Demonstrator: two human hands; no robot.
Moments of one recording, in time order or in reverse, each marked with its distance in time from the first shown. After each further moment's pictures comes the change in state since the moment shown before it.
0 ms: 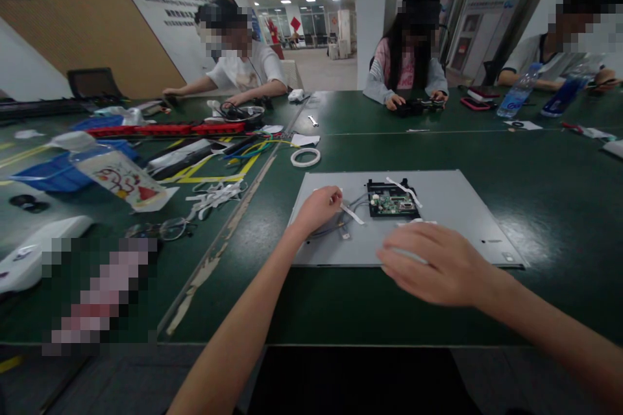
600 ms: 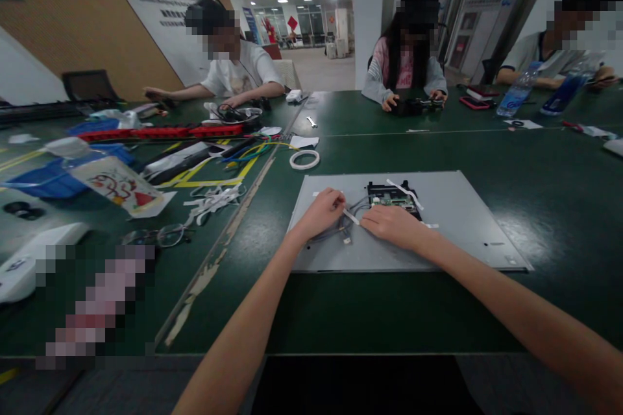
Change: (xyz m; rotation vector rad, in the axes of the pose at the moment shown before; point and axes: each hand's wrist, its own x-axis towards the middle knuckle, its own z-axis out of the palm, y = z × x) left_hand 0.002 -0.001 0.004 -0.108 -0.041 0.073; right_hand 0.036 0.060 0.071 -0.247 -0.201 -0.137
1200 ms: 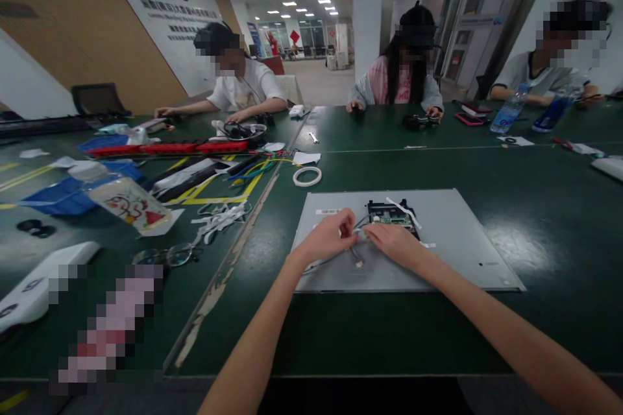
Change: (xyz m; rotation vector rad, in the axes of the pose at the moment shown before) left_hand -0.011 0.039 -0.031 -0.240 -0.153 -0.001; right_hand 0.003 0.001 0.013 0.178 0.177 0.253
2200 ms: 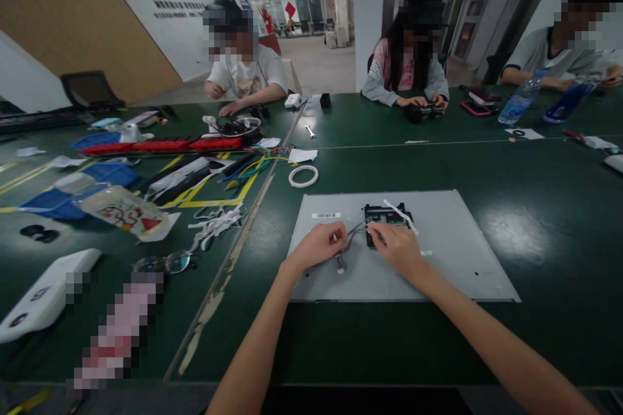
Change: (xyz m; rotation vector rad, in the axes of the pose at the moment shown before) left_hand 0.008 -0.016 -0.006 -0.039 -0.077 -0.131; right_hand 0.003 0.002 -0.007 0.025 0.302 0.275
